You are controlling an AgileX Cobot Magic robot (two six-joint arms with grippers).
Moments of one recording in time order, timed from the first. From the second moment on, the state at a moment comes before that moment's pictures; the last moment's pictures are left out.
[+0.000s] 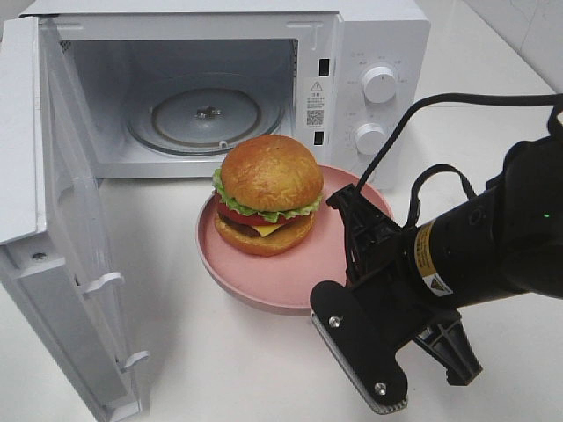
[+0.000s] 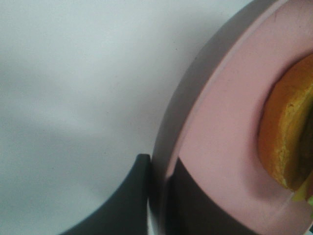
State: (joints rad) left arm -0.08 -0.01 -0.52 -0.17 1.07 0.06; right arm 0.82 1.50 -0.62 -0.50 0.25 -0.94
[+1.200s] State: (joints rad) left arm -0.08 -0.01 -0.52 -0.17 1.07 0.06; right arm 0.68 1.50 -0.62 0.15 0.10 -1.69
